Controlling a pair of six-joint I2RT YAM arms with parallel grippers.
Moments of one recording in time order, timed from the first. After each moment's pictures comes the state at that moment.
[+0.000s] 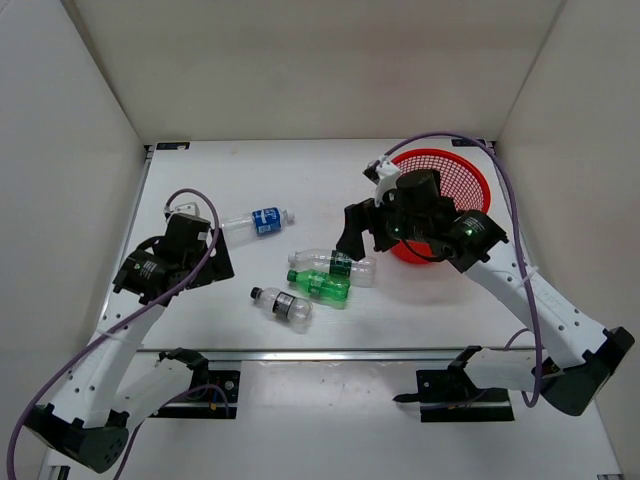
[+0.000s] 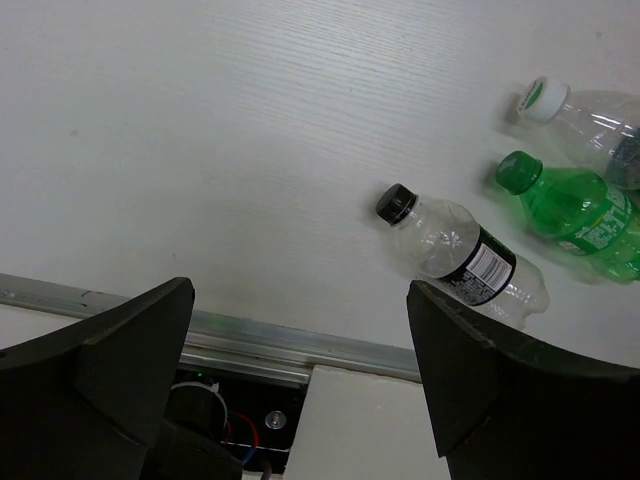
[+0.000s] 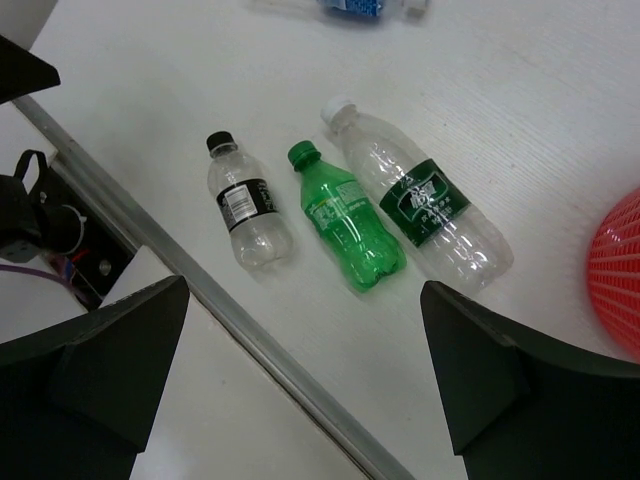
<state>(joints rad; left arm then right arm) -0.39 0.91 1.09 -1.15 -0.32 -0.54 0.69 1.19 1.33 -0.72 -0.20 0.24</state>
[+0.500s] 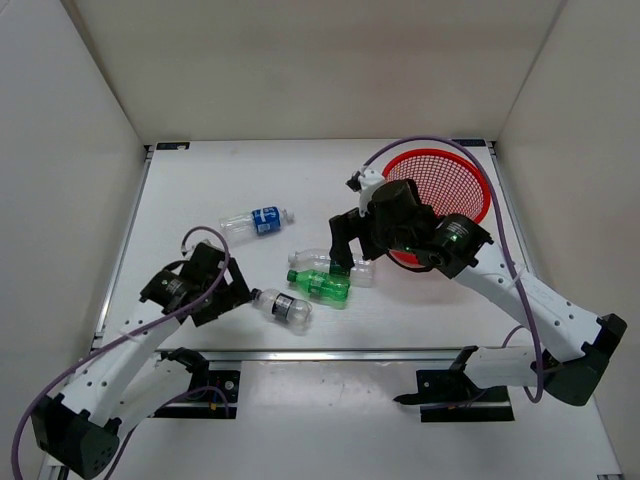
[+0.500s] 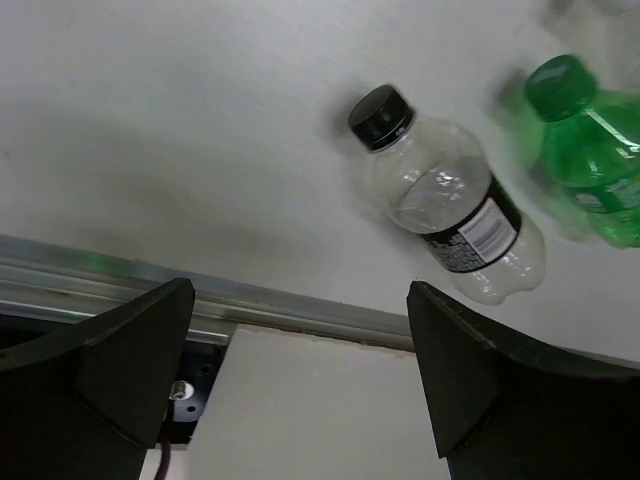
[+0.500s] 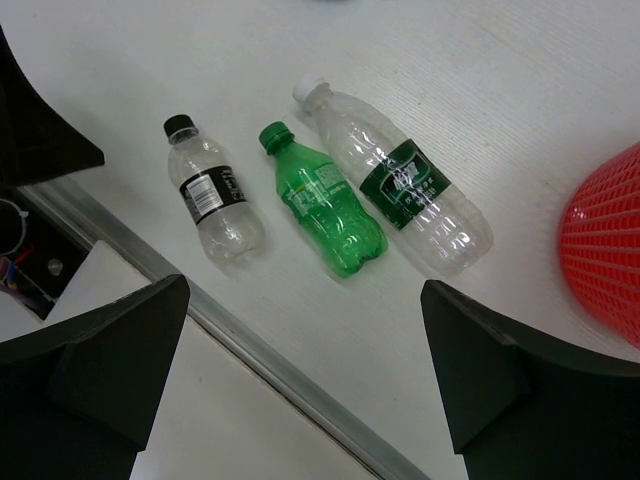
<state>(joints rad) -0.47 0.84 0.81 -1.05 -0.17 -0.82 0.84 1.23 1.38 -0.79 0.02 0.25</state>
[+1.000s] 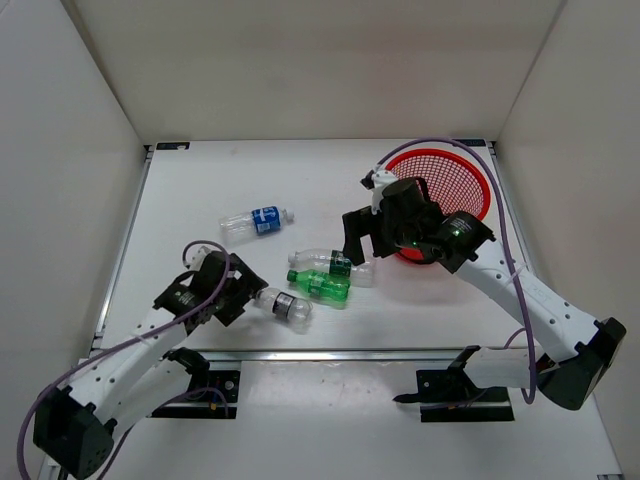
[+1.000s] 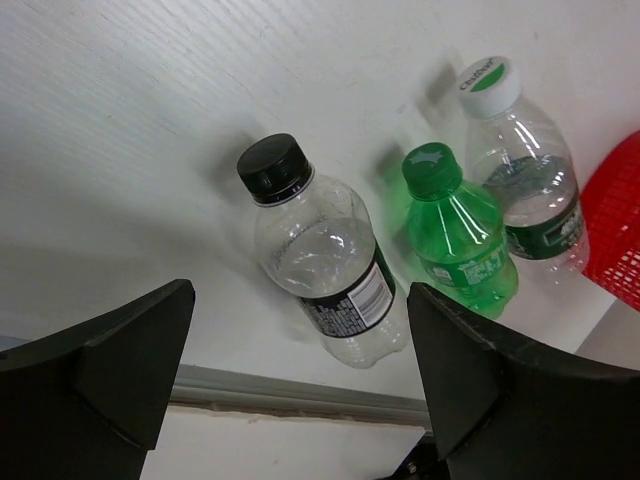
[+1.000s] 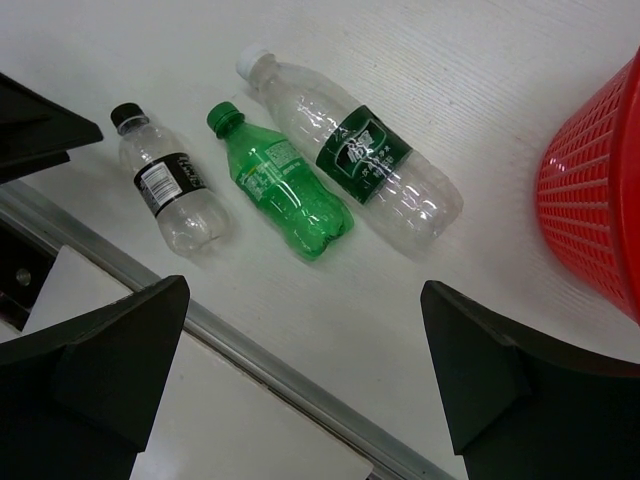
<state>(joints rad) -0.52 0.80 0.56 -0.70 -0.14 -1.25 0.74 1.23 1.32 -0.81 0.00 0.27</state>
